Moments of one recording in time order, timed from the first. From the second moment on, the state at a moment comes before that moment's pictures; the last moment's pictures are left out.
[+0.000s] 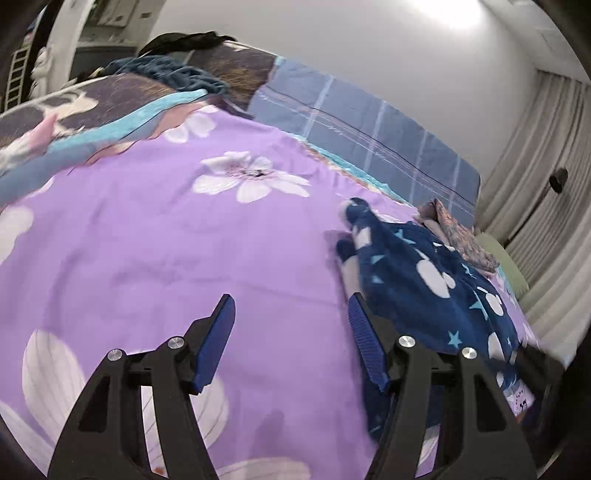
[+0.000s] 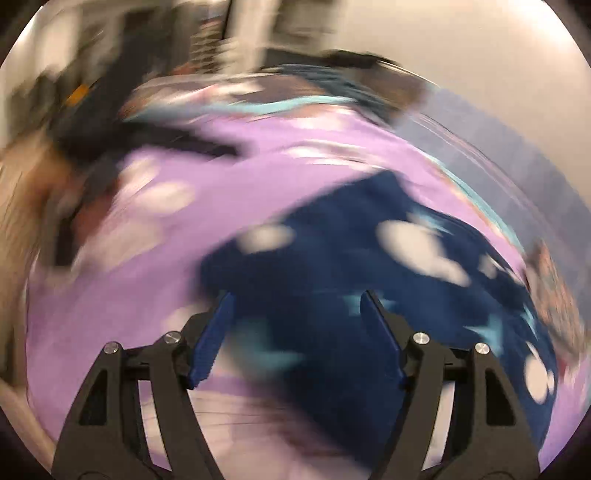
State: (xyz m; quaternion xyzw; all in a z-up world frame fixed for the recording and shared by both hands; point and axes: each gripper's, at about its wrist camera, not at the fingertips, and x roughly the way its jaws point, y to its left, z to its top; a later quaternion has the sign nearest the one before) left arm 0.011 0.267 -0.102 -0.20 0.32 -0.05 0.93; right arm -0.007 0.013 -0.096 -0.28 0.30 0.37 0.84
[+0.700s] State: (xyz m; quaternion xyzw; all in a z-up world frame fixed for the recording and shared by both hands) left arm 0.162 0.204 -0.144 -0.28 0.42 -0.28 0.82; right arm -0.031 0.082 -0.150 -0.43 0.22 0.26 0.84
